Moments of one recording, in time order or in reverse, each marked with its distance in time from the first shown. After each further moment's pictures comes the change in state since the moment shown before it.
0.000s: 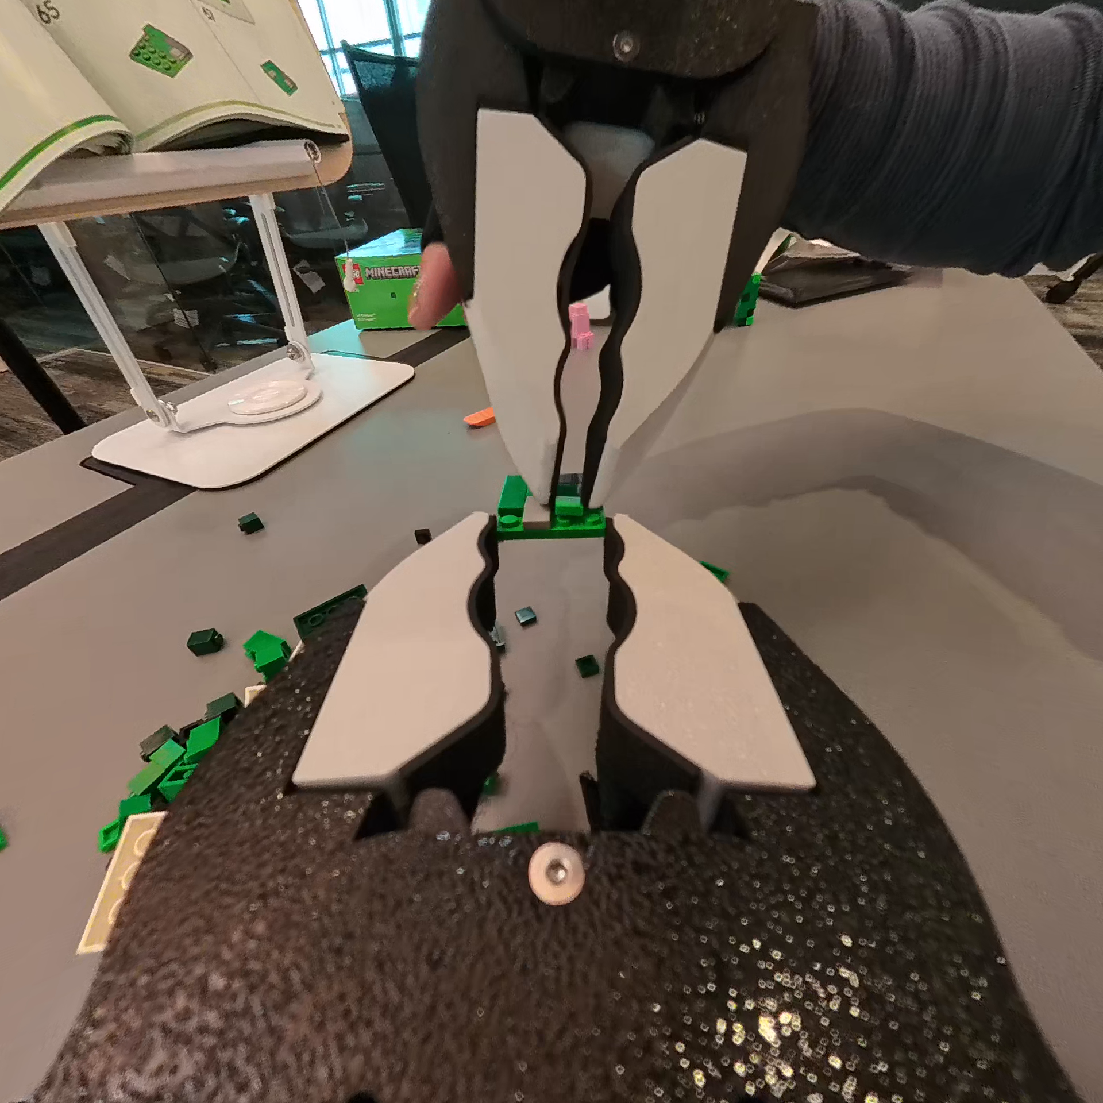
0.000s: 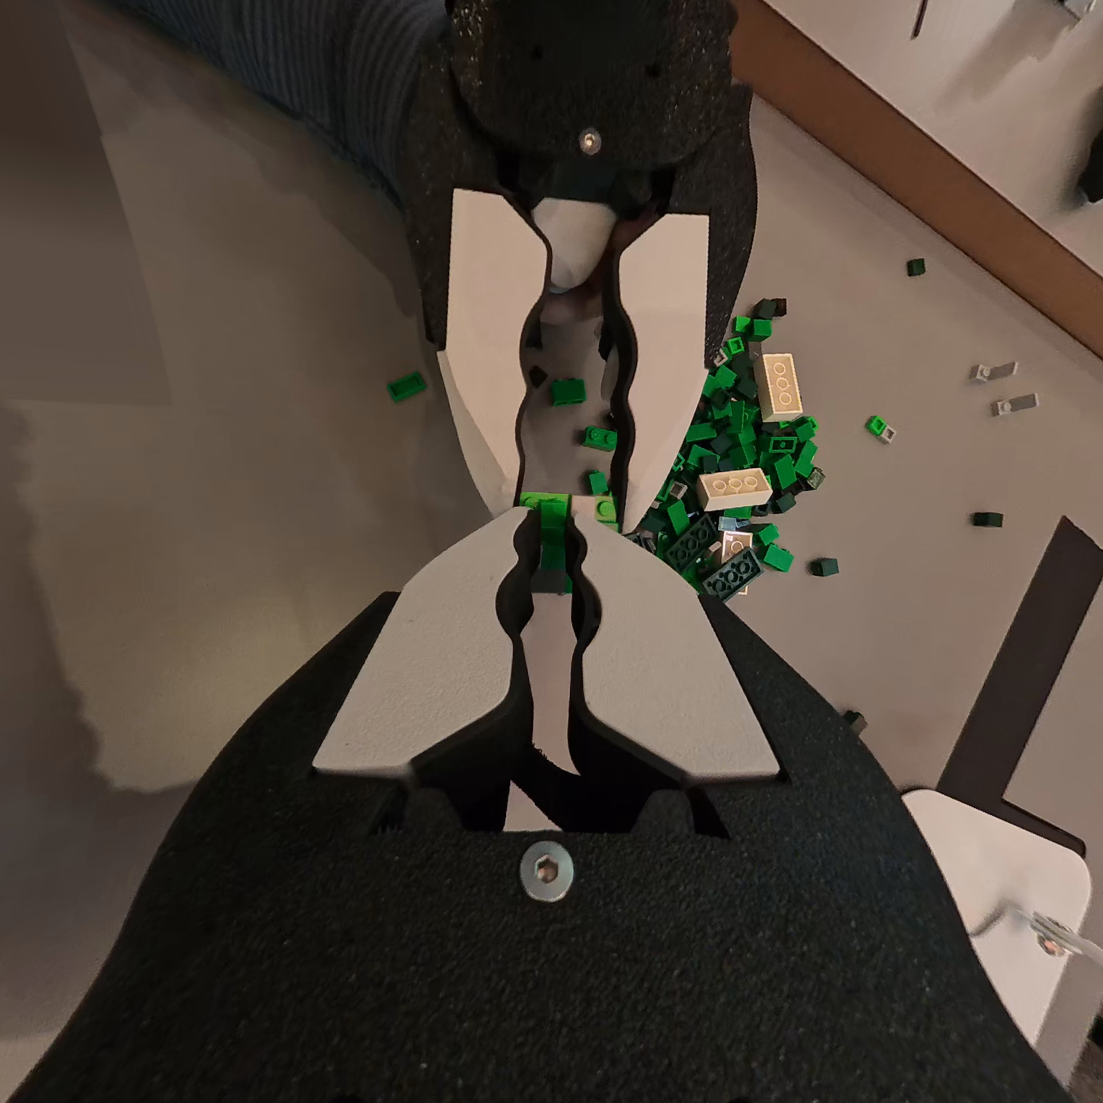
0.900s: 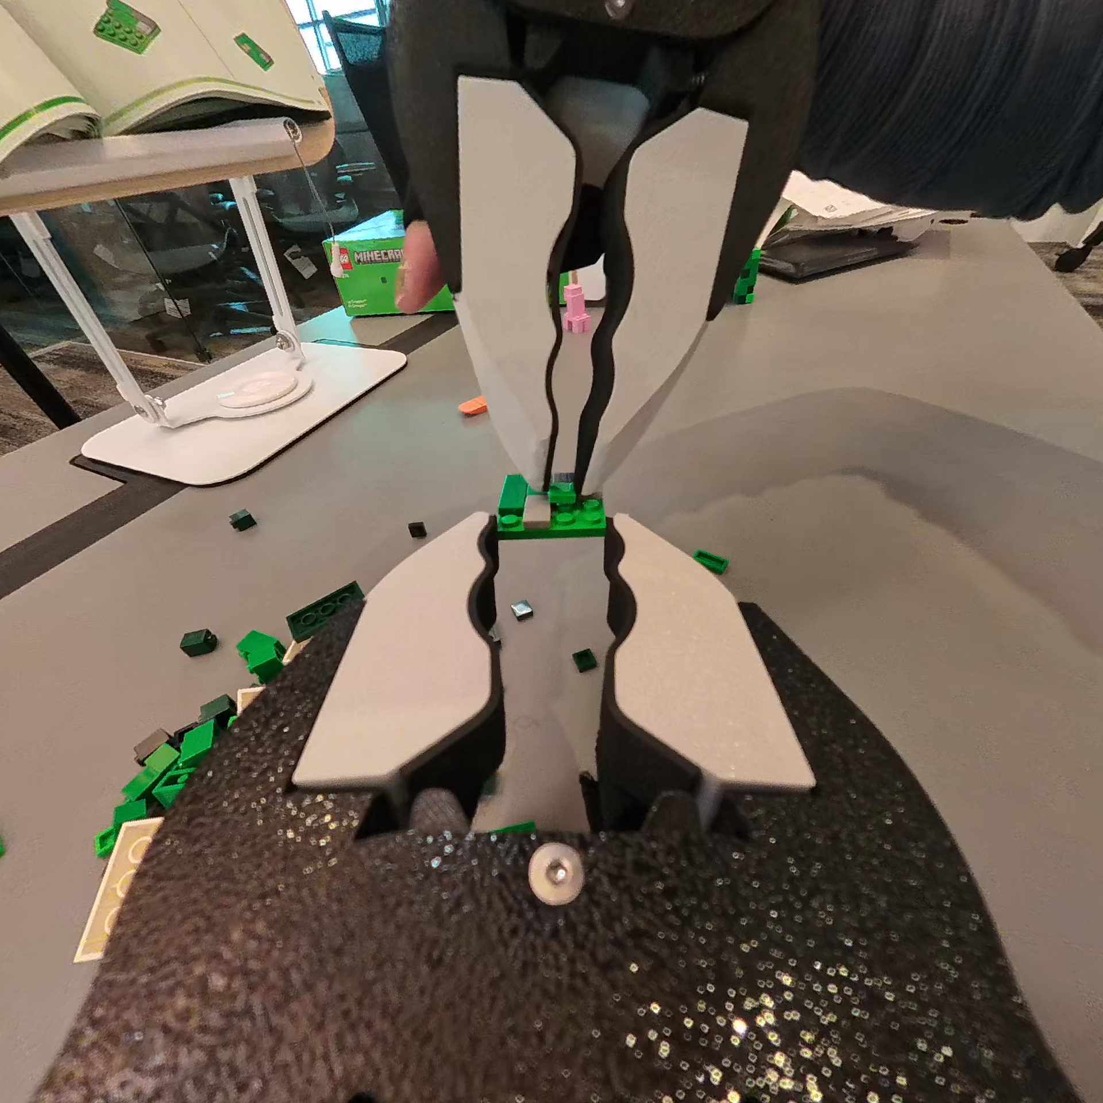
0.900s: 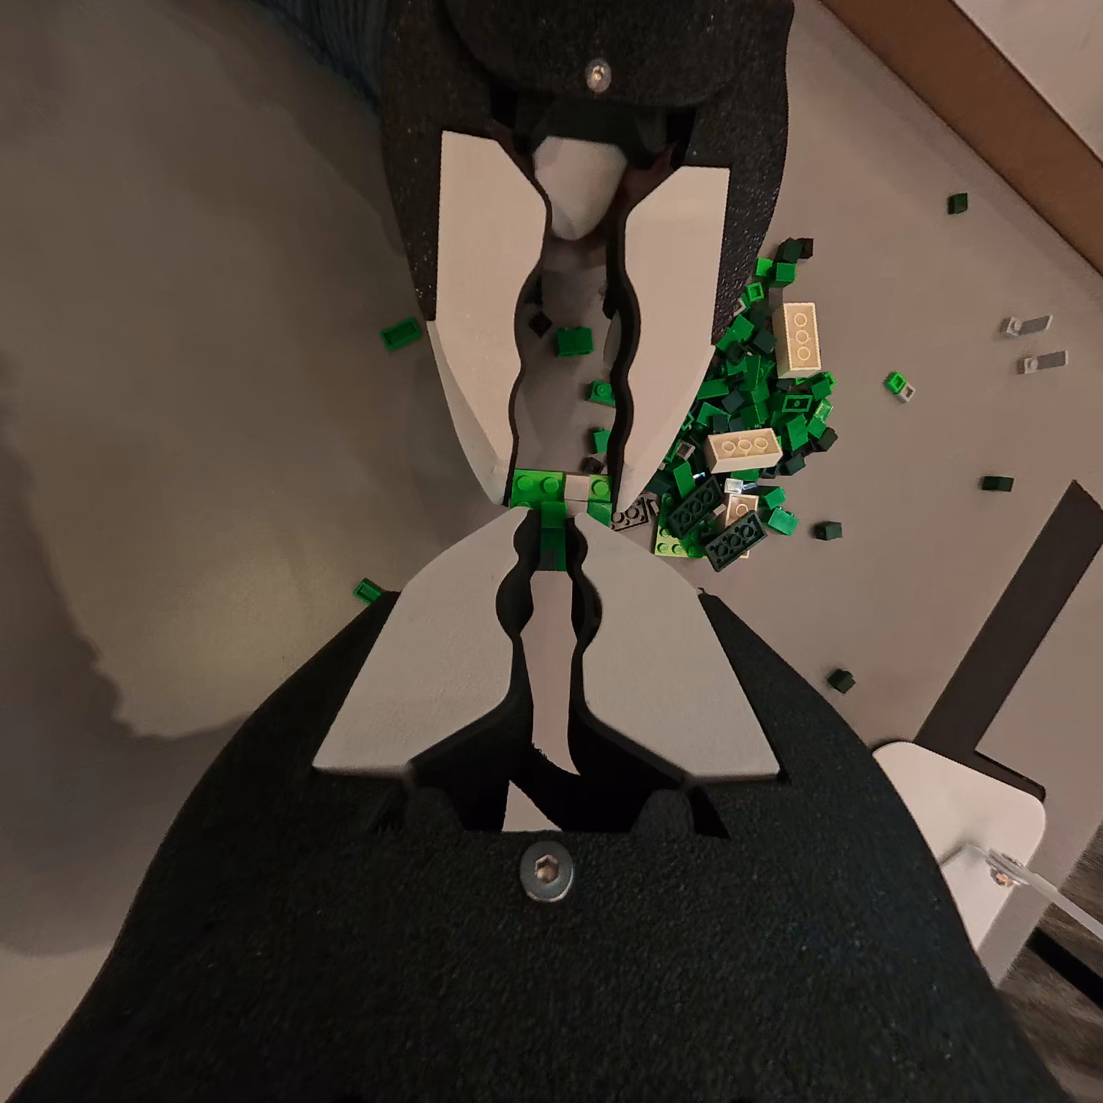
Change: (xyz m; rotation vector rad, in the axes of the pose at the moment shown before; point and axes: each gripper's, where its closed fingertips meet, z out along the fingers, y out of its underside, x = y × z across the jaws) left arm 0.003 0.004 0.003 -0.032 0.007 0.019; right arm -0.001 0.011 -0.001 -0.126 -0.002 -0.019
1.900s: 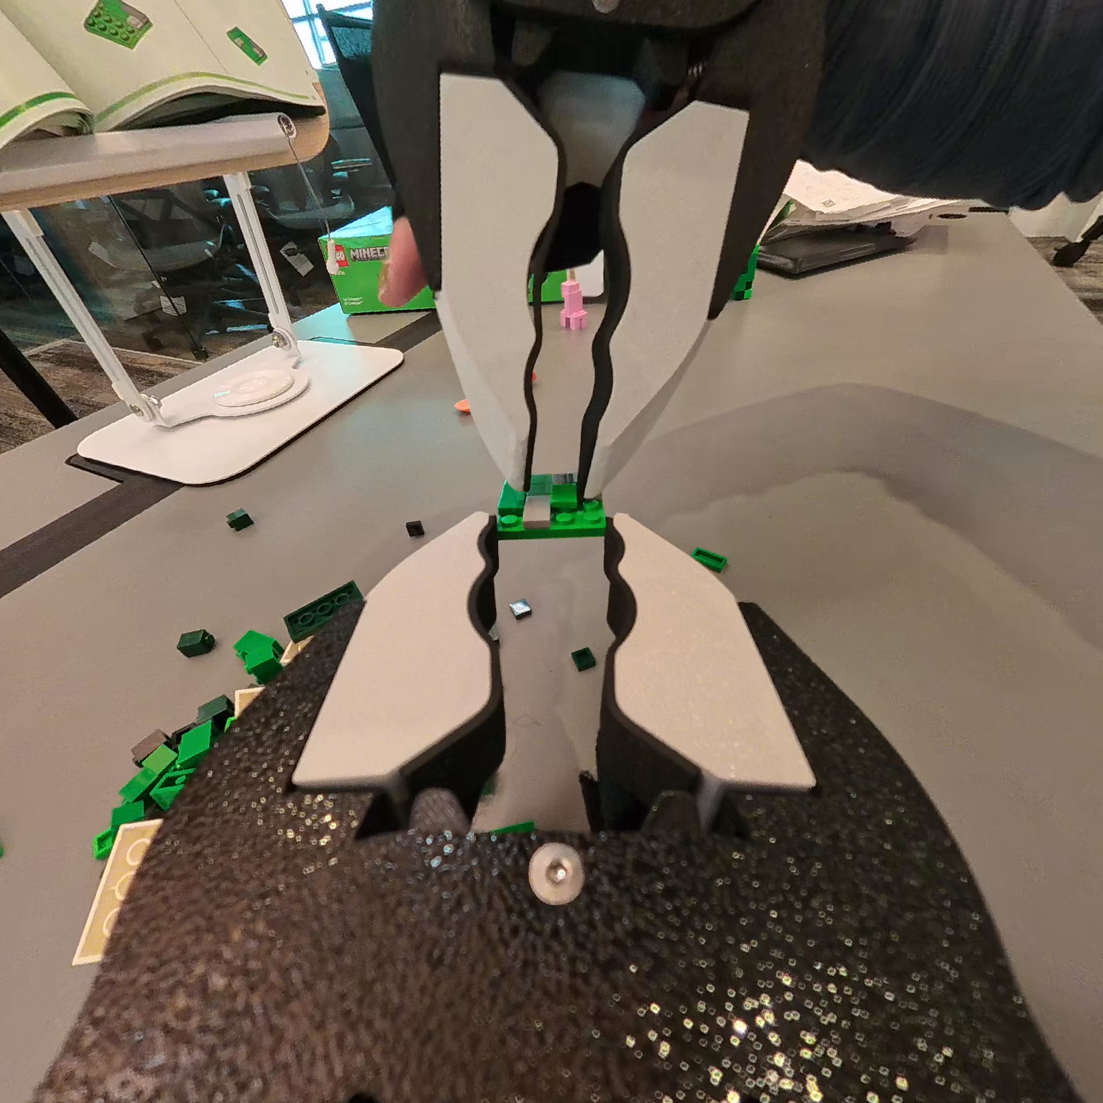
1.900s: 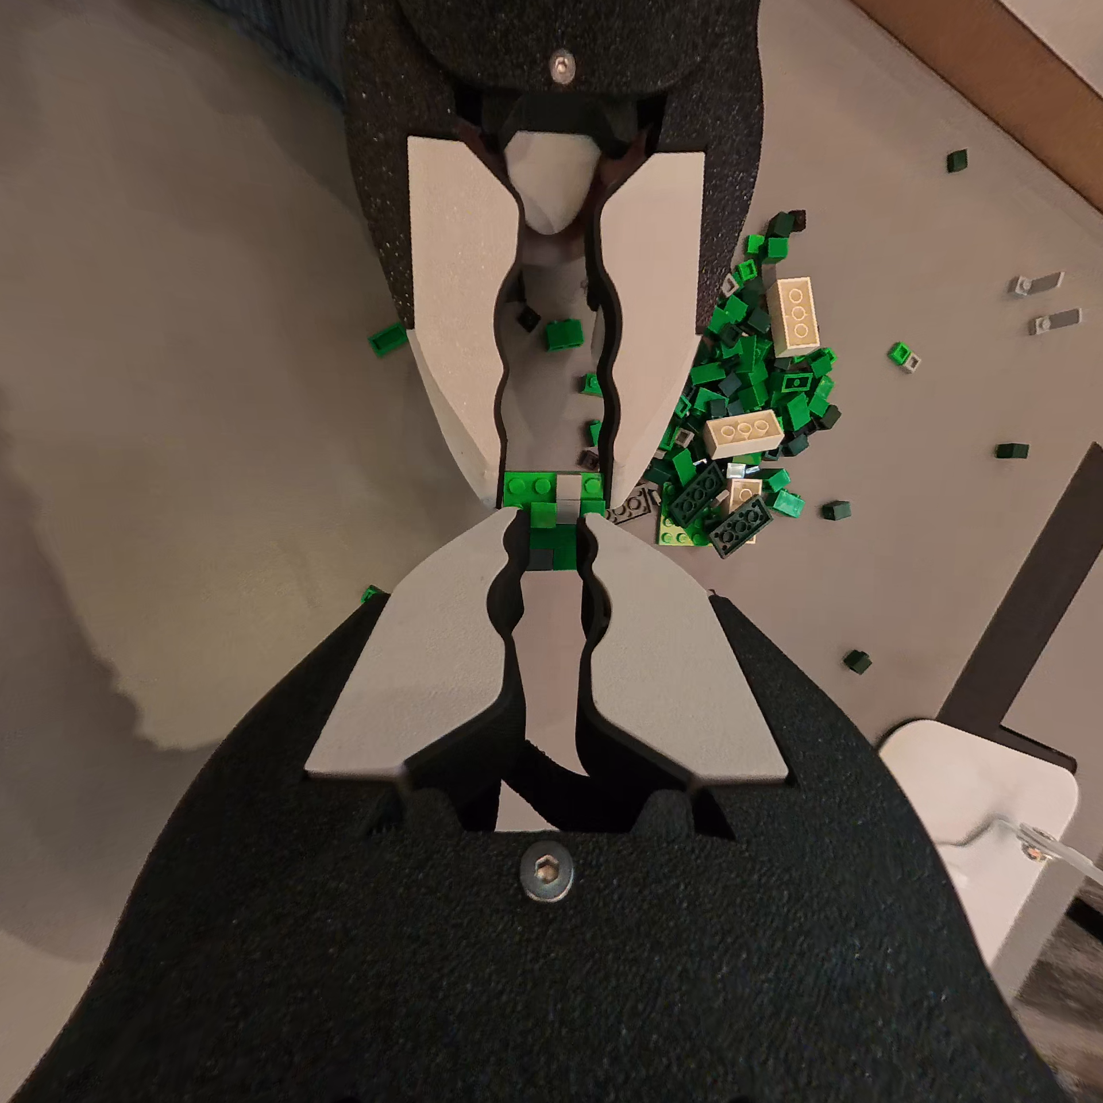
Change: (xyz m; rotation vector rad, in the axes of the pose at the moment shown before) left arm 0.000 0.001 0.001 -0.006 0.004 0.003; right arm 0.002 0.000 0.001 -0.017 0.008 0.065
